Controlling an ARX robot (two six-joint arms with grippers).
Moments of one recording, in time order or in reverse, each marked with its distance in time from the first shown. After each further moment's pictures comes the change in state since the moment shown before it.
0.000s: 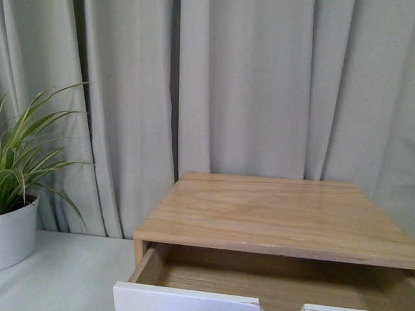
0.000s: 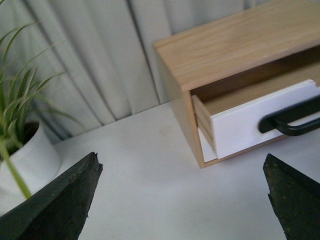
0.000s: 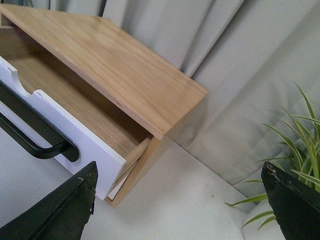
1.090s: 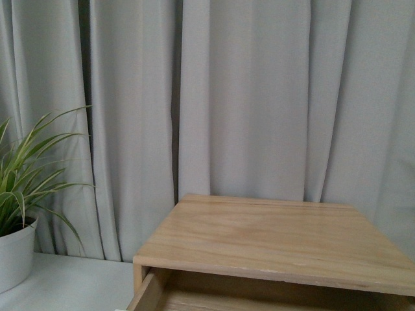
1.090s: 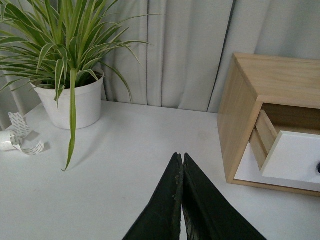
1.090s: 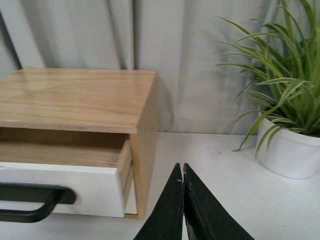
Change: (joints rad) left arm 0.116 -0.393 -0.142 -0.163 -0.192 -0.341; right arm 0.443 -0.403 -0.155 -0.143 0.808 0.554
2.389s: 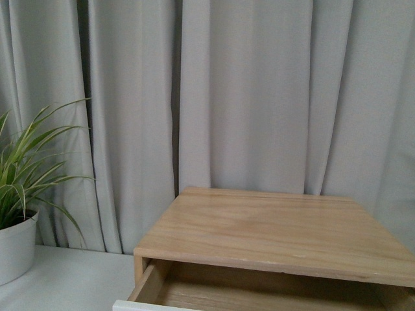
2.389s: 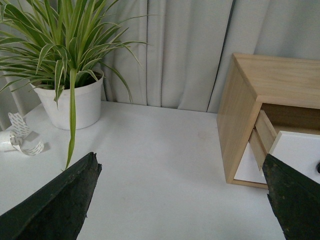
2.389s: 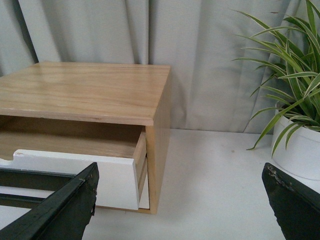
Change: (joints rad) left arm 0.000 -0.001 0.000 0.000 0.000 0.000; right arm 0.043 -0.039 -0.040 -0.001 0.011 0.003
